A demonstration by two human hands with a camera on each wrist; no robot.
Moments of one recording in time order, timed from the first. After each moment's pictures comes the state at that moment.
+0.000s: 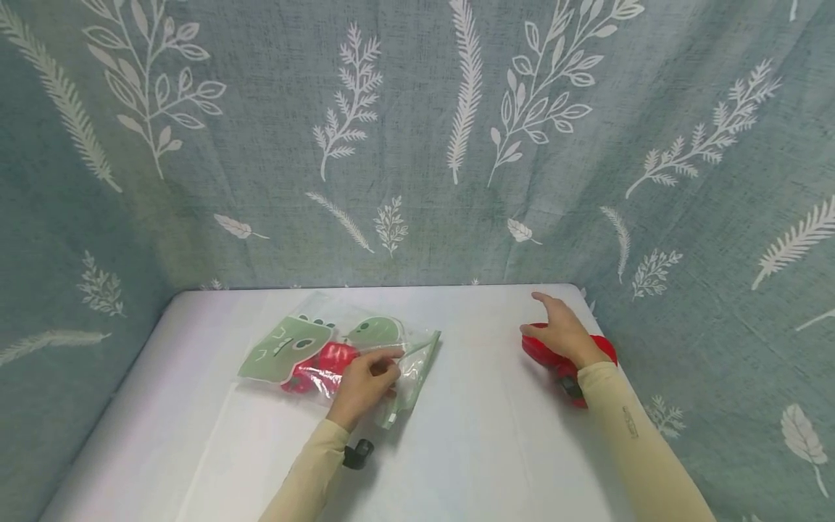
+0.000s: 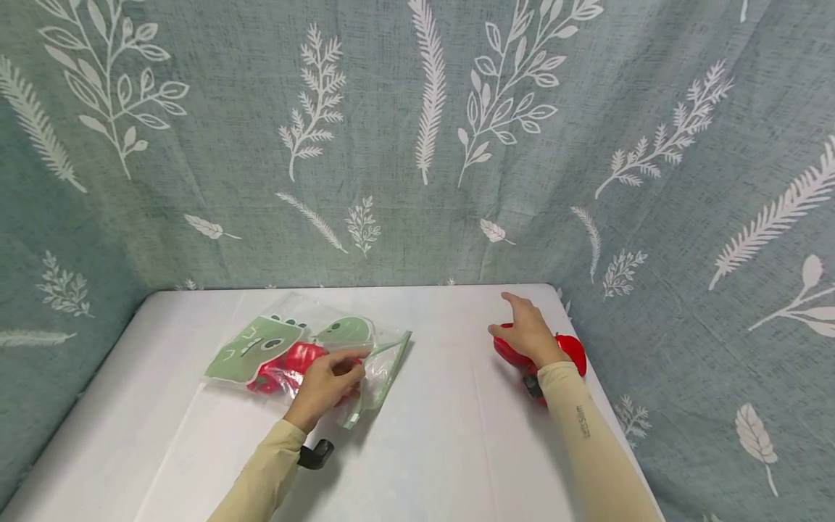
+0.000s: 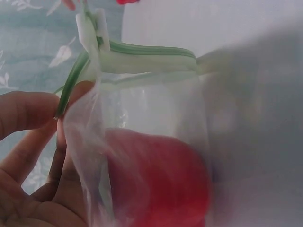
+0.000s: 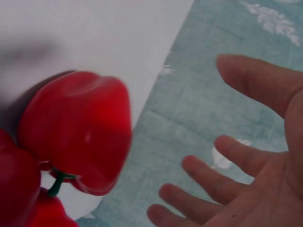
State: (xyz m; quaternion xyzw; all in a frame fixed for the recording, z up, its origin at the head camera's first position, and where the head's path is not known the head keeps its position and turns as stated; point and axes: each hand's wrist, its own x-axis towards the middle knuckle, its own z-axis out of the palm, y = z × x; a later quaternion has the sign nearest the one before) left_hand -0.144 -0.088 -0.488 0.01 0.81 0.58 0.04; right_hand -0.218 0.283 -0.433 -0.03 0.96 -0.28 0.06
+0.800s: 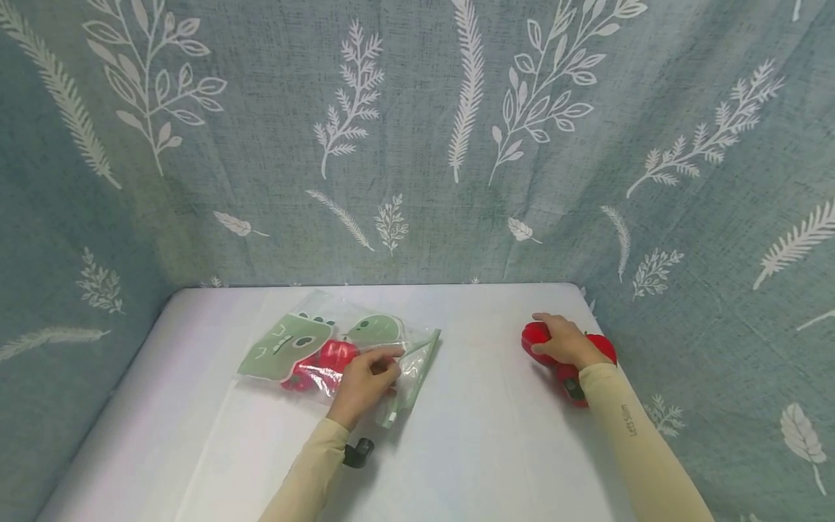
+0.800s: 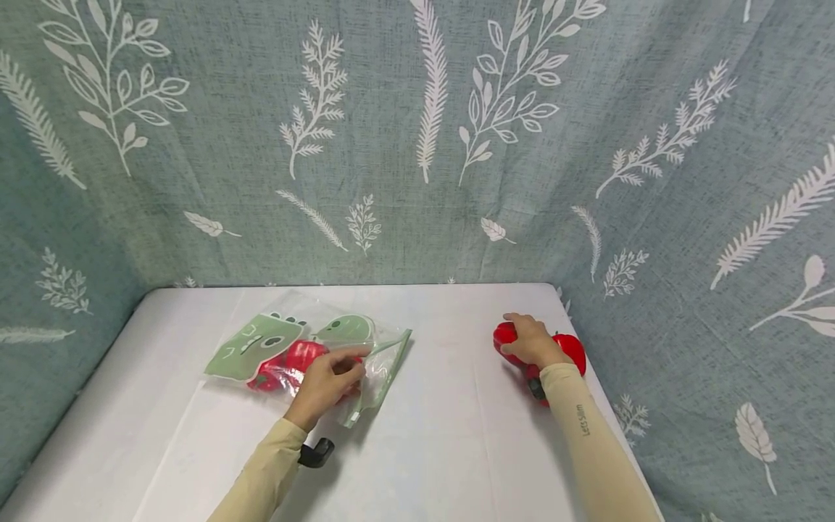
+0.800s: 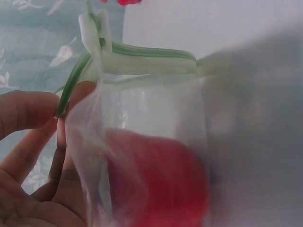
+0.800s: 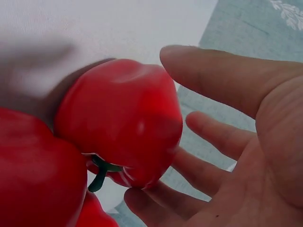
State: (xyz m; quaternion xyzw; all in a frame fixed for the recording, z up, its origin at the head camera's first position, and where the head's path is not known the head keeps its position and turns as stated) left_hand -0.144 -0.089 -0.492 0.02 0.81 0.59 0.03; right_hand -0.216 0.296 -0.454 0.01 0.96 -0.24 0.16
